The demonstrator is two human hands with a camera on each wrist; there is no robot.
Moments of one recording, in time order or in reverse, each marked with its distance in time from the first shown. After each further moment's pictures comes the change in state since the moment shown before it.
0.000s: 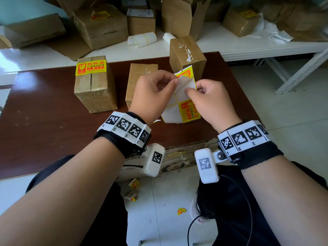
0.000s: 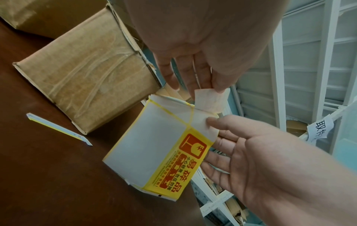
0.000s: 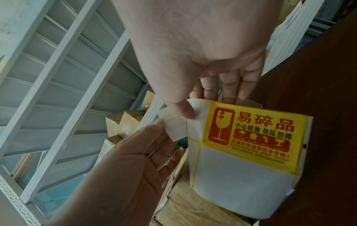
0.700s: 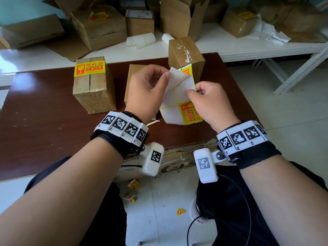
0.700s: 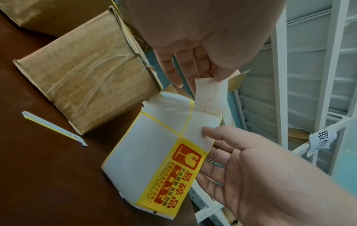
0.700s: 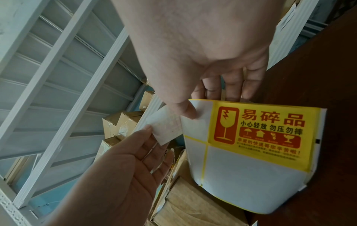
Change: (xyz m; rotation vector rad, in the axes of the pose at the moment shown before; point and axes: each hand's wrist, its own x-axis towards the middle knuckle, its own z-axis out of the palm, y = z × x) left_hand 0.004 0.003 -0.005 -0.046 0.127 -0.032; right_hand -0.001 -0.001 -0.001 -0.032 0.011 0.029
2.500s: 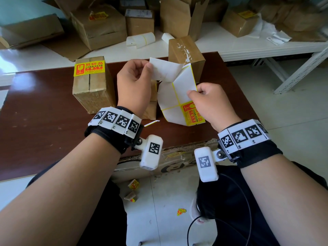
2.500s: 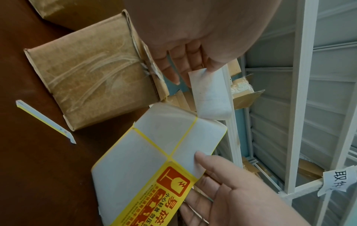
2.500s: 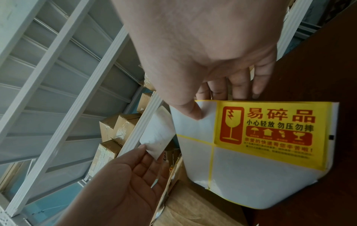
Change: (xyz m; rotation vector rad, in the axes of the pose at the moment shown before) left_hand 0.017 -0.012 -0.011 -0.152 0.174 -0.180; right_hand 0.008 0.008 0.003 0.012 -0.005 0.067
